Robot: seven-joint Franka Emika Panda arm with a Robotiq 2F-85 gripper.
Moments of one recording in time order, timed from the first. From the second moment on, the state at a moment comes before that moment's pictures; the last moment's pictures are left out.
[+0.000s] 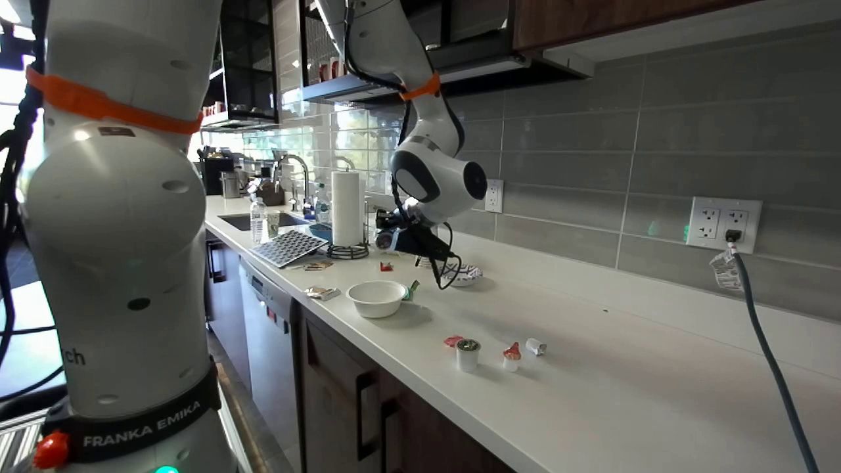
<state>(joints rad) 0.06 0.20 0.17 -2.31 1.45 2.11 -2.09</state>
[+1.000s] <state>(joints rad) 0.06 0.19 0.12 -2.38 1.55 1.86 -2.19</state>
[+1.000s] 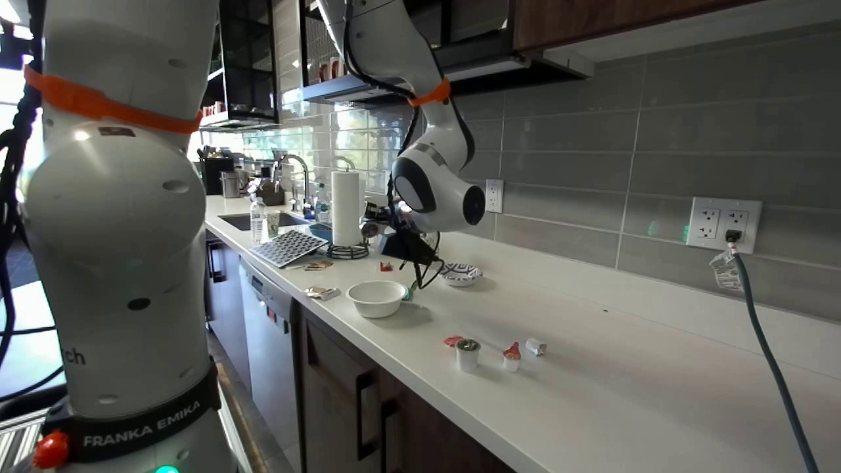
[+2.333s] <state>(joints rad) 0.07 0.23 0.10 -2.39 1.70 1.84 -2.26</state>
